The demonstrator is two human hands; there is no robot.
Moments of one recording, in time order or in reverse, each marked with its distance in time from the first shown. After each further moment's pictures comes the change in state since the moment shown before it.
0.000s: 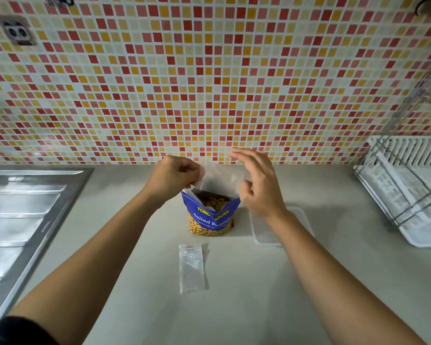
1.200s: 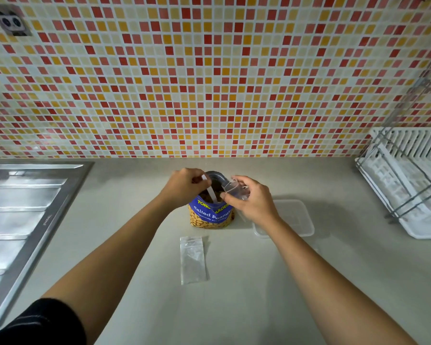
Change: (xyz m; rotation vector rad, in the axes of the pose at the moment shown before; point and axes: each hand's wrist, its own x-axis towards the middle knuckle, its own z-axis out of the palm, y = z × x) left_hand 0.004 -0.028 0.035 0.283 -0.123 0.055; right_hand -0.042 0.017 0.024 0.224 -0.261 0.625
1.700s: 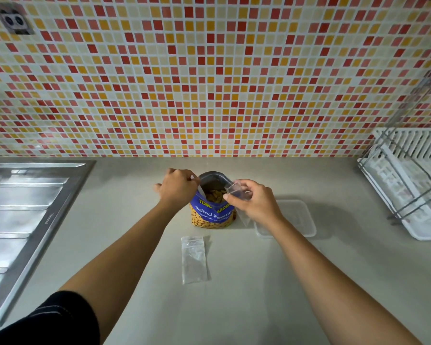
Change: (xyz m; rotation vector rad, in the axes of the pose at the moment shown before) left_hand 0.008 -0.017 0.016 0.109 0.189 -0.336; right_hand 0.000 0.002 -0.002 0.047 -0.066 0.107
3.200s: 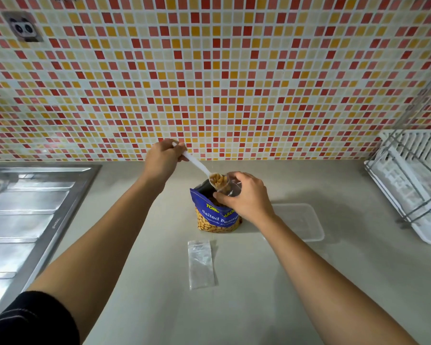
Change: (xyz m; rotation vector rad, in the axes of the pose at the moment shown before) left_hand 0.021 0.009 -0.073 -0.722 0.031 -0.043; right_hand 0.013 -0.035 0.022 -0.231 0.106 -0.179
